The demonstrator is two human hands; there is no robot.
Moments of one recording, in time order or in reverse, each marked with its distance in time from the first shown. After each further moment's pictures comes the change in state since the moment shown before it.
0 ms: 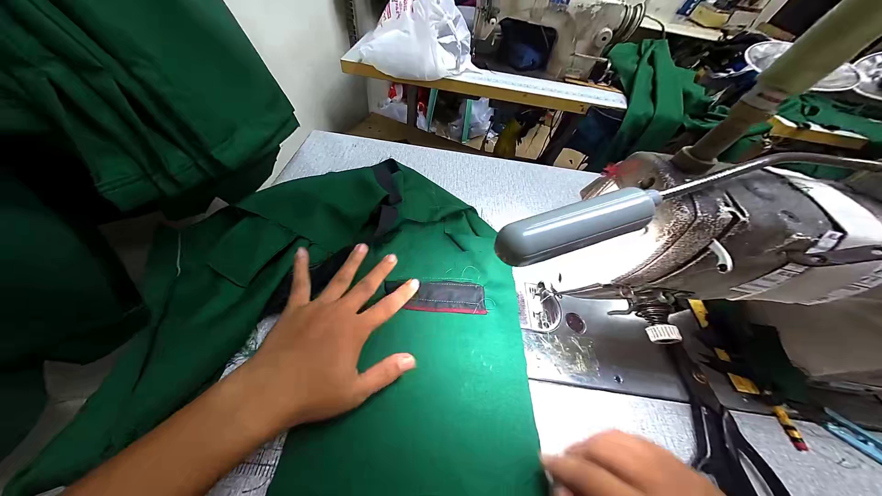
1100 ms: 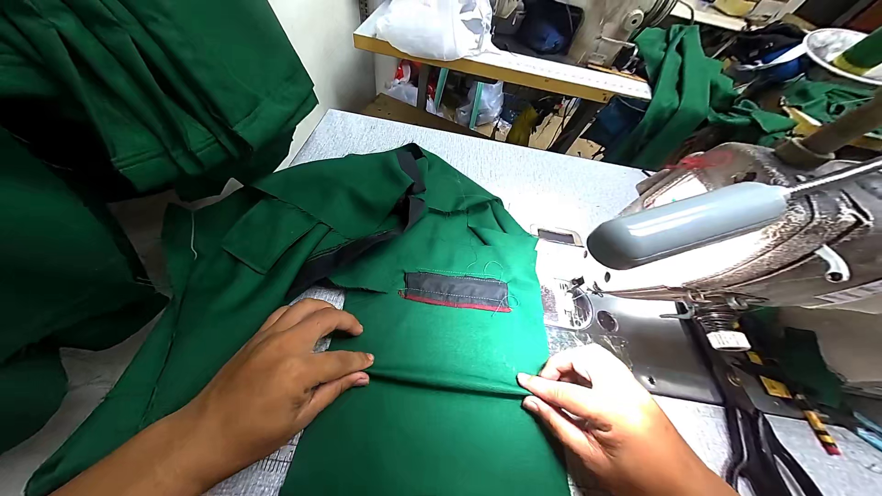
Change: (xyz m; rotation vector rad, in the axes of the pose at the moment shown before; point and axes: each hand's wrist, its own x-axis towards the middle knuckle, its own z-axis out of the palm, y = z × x) left_hand -0.063 -0.046 0.014 -0.256 0.272 0.142; right_hand 0.067 0.037 0.055 -0.091 0.490 -0.030
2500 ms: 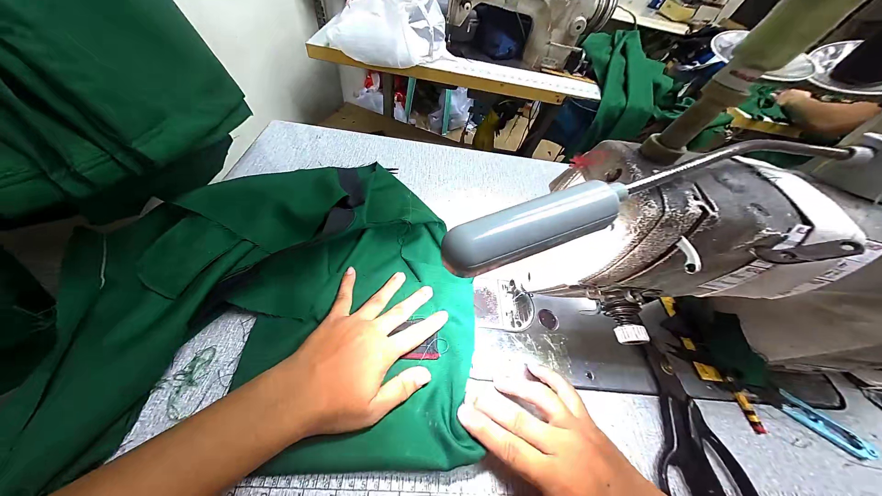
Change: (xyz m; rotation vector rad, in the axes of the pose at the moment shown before) left_hand 0.101 0.061 0.057 0.006 -0.450 0.041; right_hand -0.034 0.007 -0.022 0.030 -0.248 -0.172
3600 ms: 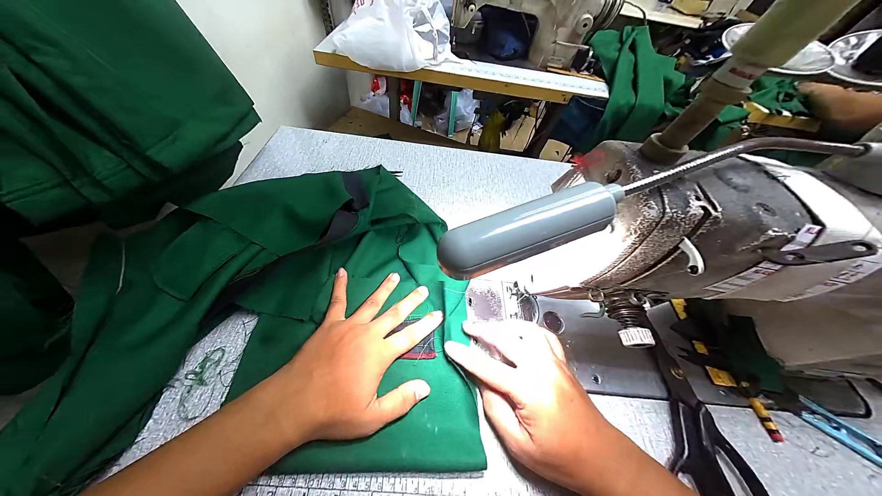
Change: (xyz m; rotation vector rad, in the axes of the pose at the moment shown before) left_hand -0.007 0.000 0.003 0.037 0.052 -0.037; right_hand 0.049 0.021 0.017 -0.040 0.252 0.134
